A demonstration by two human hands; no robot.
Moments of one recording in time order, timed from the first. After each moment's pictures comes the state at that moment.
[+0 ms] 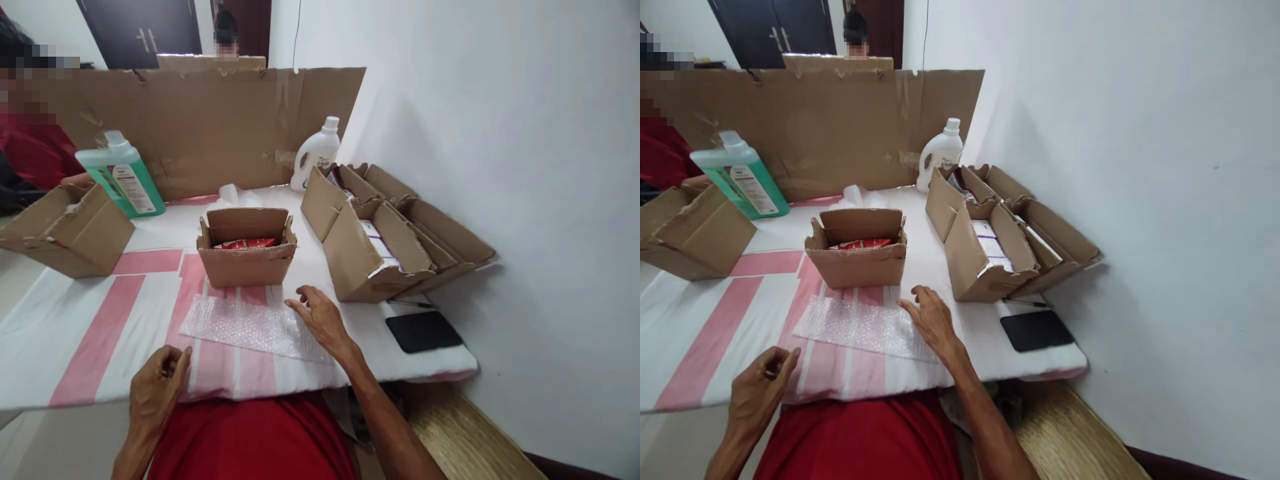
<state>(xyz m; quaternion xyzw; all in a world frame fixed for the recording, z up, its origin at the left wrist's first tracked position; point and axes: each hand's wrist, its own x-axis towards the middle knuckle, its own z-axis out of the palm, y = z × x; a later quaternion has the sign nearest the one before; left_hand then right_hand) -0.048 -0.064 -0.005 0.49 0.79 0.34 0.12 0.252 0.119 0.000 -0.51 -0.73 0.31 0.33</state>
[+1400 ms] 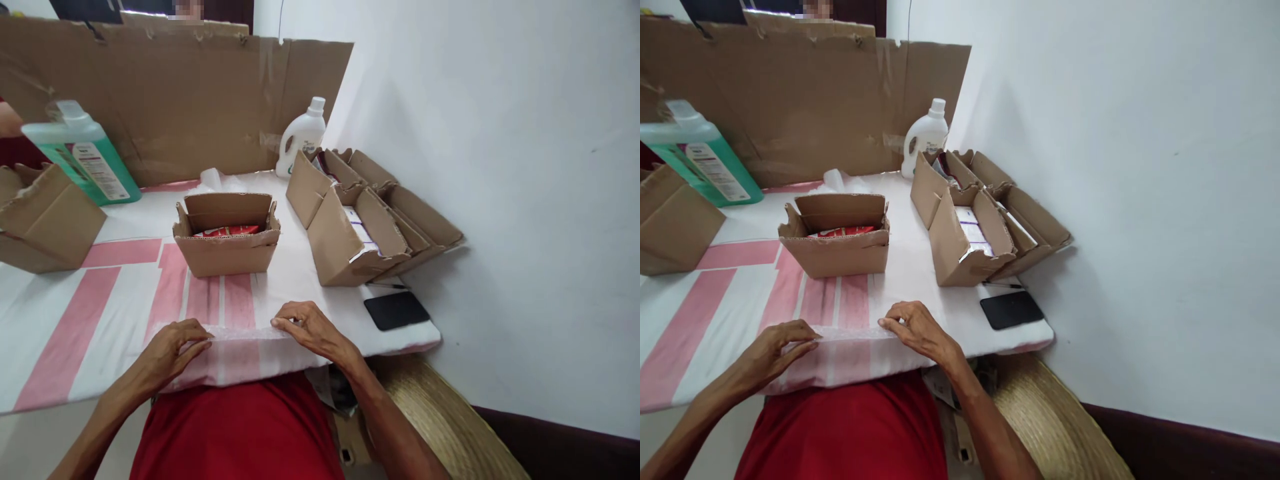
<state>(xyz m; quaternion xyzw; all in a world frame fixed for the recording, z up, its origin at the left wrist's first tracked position) -0.041 -0.004 0.033 0.73 0.57 0.19 0.32 0.269 0.082 0.023 -0.36 -0.79 0.44 0.22</state>
